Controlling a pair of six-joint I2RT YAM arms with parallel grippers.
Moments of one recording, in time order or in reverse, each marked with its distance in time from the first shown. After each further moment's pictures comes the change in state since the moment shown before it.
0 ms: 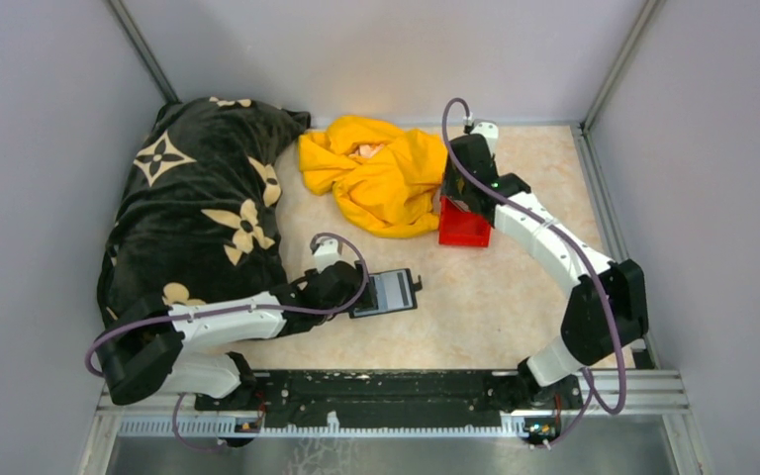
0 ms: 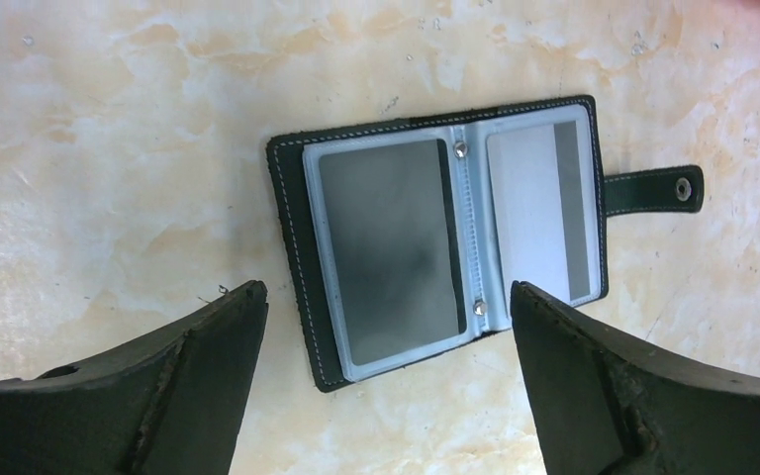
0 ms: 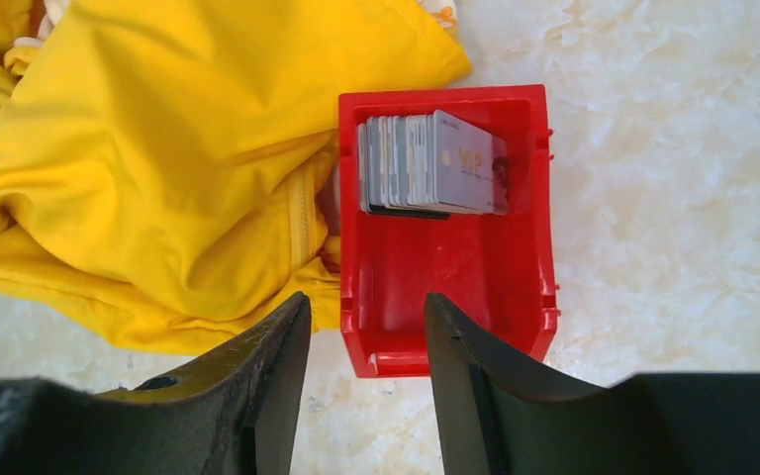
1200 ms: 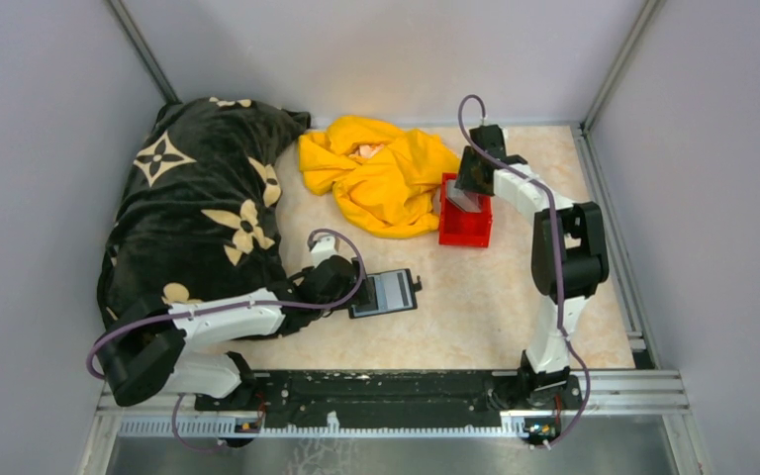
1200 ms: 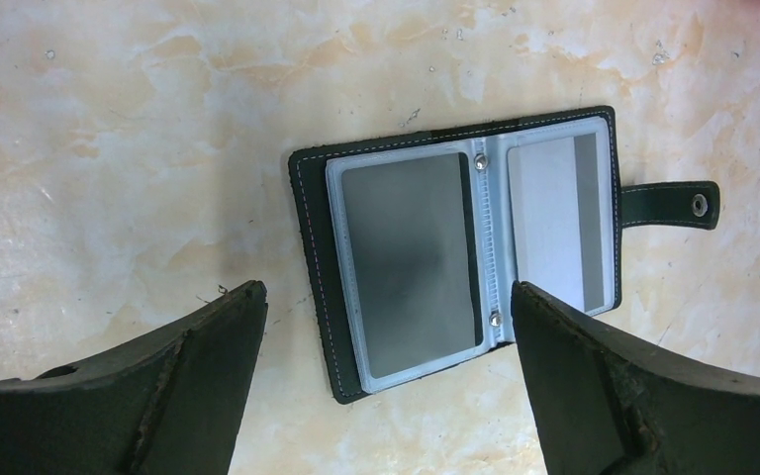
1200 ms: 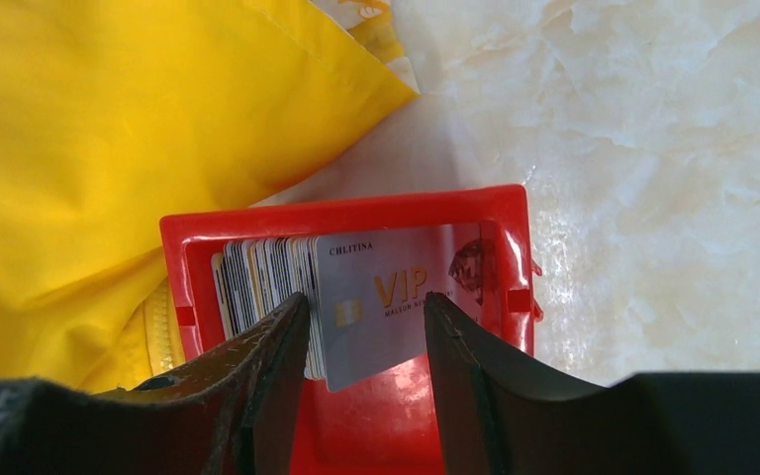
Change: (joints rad) left arm 0.071 0.000 0.000 0.000 0.062 0.029; right arm -0.252 0.398 0.167 0.056 -0.227 -0.032
